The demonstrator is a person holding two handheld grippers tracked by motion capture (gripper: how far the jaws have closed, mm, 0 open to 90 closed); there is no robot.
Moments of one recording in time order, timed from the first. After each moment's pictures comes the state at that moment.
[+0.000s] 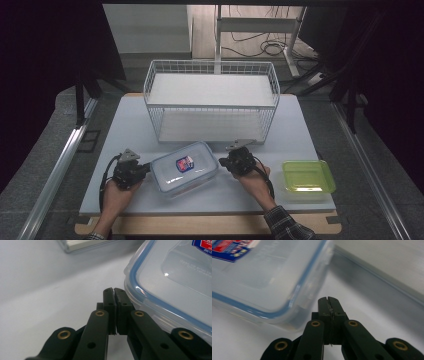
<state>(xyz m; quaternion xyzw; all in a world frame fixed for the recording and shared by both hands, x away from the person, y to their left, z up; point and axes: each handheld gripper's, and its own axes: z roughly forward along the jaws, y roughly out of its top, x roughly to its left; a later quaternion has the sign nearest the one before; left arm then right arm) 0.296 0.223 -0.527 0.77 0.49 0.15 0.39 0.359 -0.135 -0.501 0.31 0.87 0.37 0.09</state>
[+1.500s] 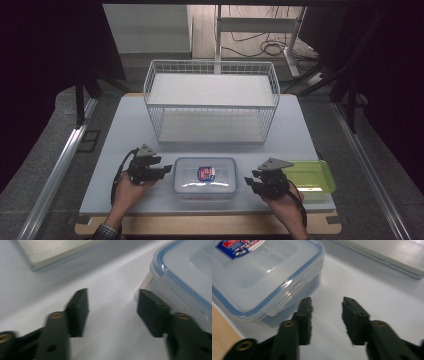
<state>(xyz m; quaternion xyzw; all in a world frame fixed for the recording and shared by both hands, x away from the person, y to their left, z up) 0.306 0.199 -0.519 0.80 0.45 0.14 0.38 0.291 -0.215 -0.482 0.37 0.84 0.36 0.16</state>
